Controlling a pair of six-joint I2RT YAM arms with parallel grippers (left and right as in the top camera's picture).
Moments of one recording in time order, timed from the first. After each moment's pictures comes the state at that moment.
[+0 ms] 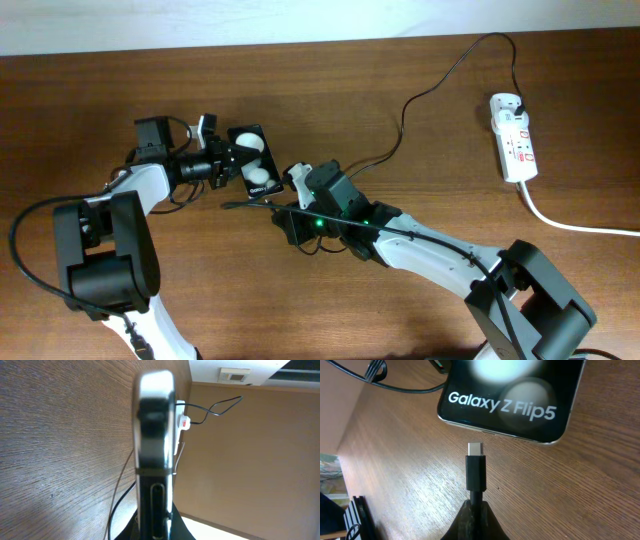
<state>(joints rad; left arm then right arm) 0.13 2.03 1.14 -0.15 1.23 -0.59 0.74 1.73 0.95 0.05 -0.39 0.50</state>
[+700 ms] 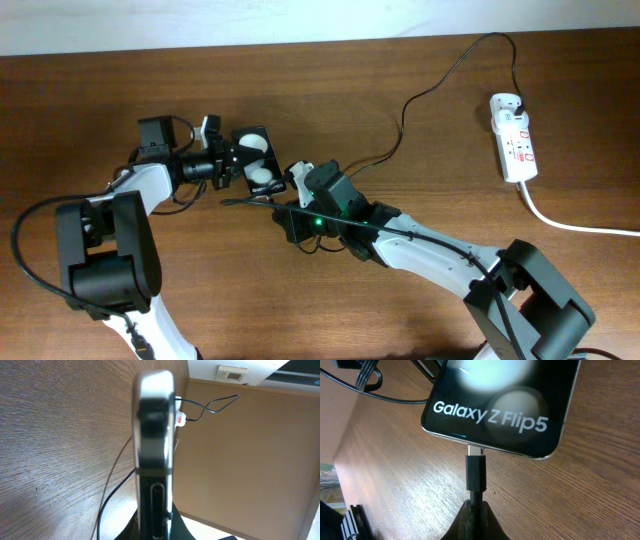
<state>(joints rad) 0.12 2.03 1.14 -0.15 1.25 -0.64 0.74 1.73 0.95 0.07 -0.36 0.53</state>
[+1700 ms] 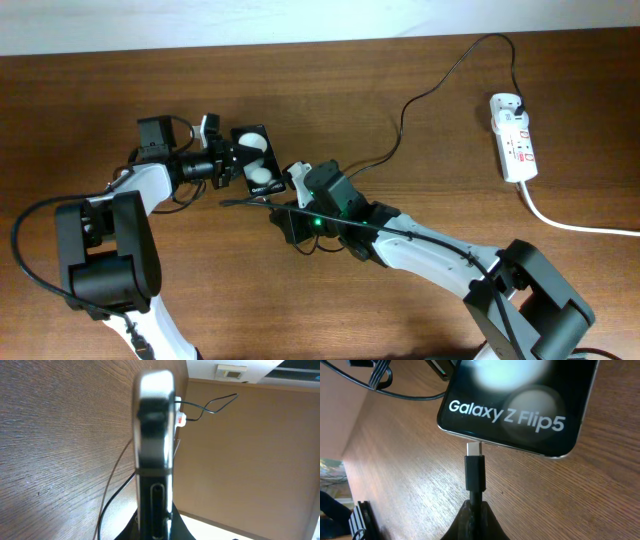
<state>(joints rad) 0.12 2.03 1.14 -0.14 1.25 -0.62 0.74 1.73 0.95 0.08 -0.39 0.53</state>
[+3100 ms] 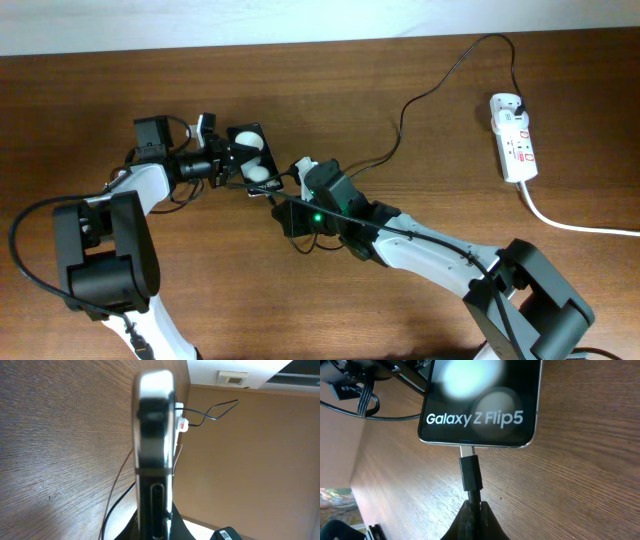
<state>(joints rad) 0.13 2.03 1.14 -0.13 1.23 -0.62 0.73 1.74 0.95 0.09 -0.34 0.69</state>
